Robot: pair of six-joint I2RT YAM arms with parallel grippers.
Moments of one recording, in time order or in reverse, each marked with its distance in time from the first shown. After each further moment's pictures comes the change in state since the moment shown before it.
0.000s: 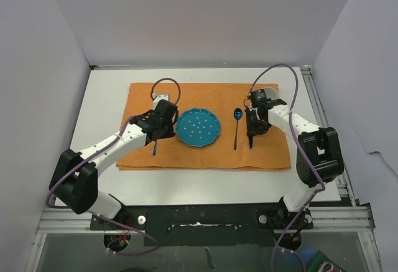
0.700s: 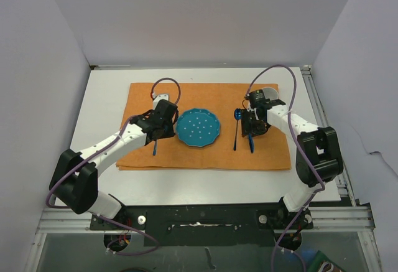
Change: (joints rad) left arm 0.000 0.000 0.001 0.000 0.000 0.000; right arm 0.007 0.005 0.000 0.002 -0.053 -0.007
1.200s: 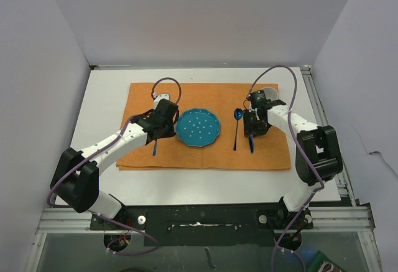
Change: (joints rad) left arm -0.001 0.013 0.010 0.000 0.000 0.000; right arm -0.010 0.008 -0.004 0.004 0.028 0.000
